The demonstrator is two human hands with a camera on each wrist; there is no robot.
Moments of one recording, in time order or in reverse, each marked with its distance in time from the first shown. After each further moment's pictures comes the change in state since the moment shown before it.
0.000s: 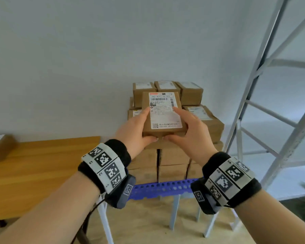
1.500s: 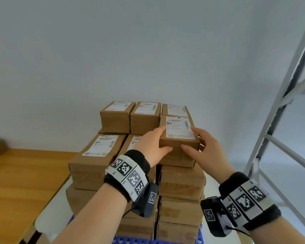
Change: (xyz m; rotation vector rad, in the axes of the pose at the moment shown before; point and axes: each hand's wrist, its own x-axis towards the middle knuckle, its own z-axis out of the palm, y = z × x) left_hand 0.209 0.078 0.145 -0.091 0.024 -0.206; right_hand 0.164 0.210 -0.096 0.109 -0.114 0.017
